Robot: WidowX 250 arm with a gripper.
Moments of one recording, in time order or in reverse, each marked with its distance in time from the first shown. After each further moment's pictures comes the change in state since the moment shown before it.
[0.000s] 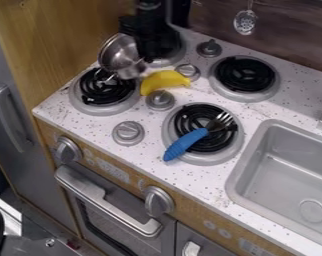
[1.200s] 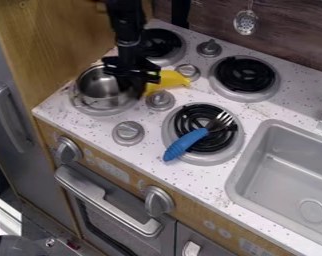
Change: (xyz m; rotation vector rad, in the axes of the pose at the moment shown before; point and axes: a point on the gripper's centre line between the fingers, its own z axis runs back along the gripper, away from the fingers) arm -0.042 0.003 -0.048 -0.136 0.133 0.092
